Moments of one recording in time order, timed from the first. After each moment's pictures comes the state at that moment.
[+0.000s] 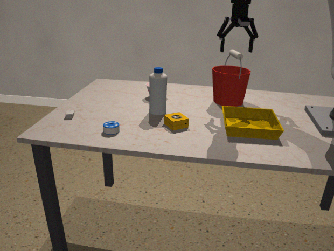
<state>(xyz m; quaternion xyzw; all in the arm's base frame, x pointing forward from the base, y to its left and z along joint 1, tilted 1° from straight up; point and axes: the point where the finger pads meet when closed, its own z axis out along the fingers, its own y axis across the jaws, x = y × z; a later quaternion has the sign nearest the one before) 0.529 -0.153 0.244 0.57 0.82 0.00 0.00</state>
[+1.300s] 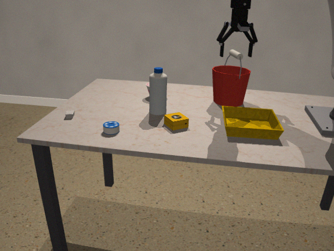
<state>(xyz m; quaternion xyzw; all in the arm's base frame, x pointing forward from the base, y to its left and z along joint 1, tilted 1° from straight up) 0.529 -0.153 0.222 0.57 0.82 0.00 0.00</state>
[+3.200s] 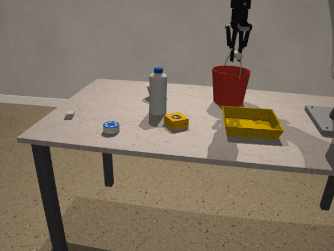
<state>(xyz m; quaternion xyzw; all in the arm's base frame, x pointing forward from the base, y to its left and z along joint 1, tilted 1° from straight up) 0.529 -0.153 0.222 0.57 0.82 0.00 0.00</state>
